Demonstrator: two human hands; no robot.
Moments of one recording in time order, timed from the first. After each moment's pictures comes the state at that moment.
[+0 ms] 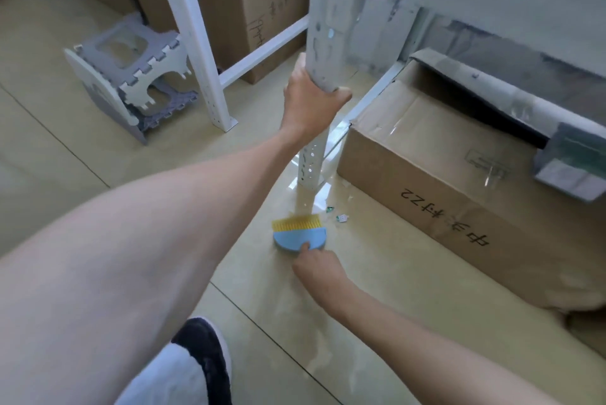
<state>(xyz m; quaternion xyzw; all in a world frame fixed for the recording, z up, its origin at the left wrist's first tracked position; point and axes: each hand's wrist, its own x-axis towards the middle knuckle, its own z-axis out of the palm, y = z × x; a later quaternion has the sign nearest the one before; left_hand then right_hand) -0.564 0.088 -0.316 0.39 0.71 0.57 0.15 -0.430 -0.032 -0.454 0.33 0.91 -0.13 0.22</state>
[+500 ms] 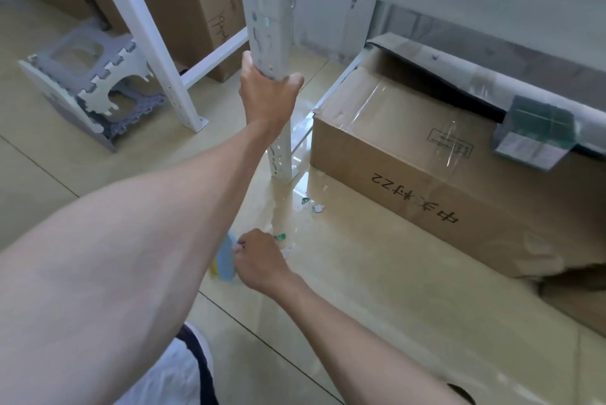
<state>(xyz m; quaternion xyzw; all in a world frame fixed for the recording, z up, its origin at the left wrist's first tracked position) -0.545 0.098 -0.319 0.30 0.73 0.61 0.12 -0.452 -0.055 -0.425 0.43 0.75 -0.49 0.03</state>
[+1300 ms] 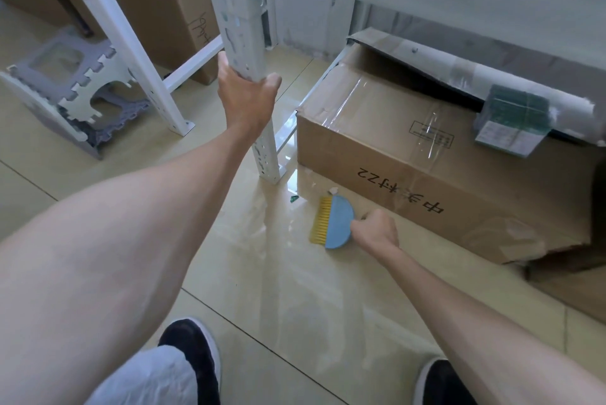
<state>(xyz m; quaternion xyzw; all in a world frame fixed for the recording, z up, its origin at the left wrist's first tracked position) -0.542 0.099 -0.326 0.31 0.73 0.60 0.09 -0.309 0.055 -0.441 0.72 0.59 -0.36 -0.02</state>
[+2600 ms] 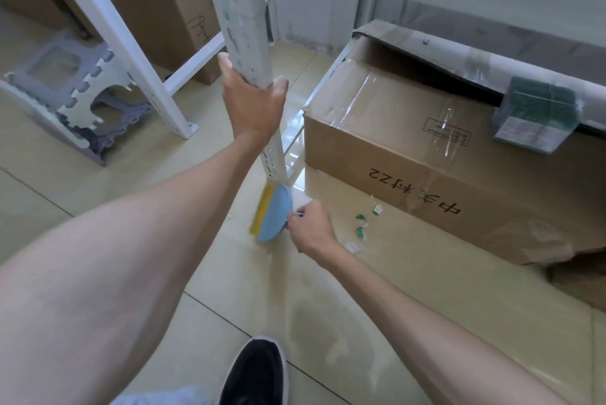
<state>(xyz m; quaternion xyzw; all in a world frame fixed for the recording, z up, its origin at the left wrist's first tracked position) -0.543 0.098 -0.333 0.34 0.70 0.62 0.07 -0.415 0.023 -0.452 0.59 0.60 -0.53 -0.12</state>
